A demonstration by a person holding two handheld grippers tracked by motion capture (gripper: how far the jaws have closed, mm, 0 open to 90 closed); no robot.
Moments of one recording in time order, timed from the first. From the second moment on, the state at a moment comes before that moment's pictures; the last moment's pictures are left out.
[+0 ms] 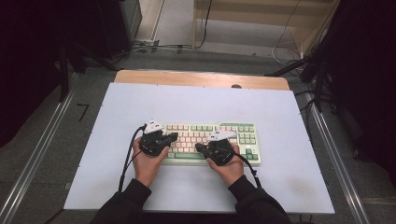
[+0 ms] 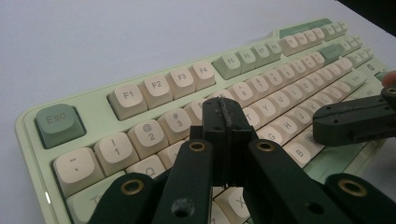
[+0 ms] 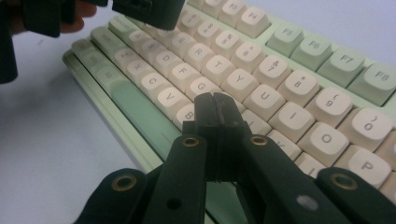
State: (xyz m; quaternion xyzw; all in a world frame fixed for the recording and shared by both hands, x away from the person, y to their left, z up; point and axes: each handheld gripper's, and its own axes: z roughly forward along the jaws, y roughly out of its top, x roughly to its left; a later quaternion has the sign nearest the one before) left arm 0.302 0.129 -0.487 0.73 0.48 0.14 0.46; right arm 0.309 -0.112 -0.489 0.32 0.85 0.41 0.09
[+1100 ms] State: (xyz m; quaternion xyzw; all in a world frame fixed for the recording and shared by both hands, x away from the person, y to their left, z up) left arm 0.288 0.125 -0.489 0.74 0.47 0.12 0.46; right arm 0.314 -0.129 -0.476 0.34 0.83 0.43 0.10
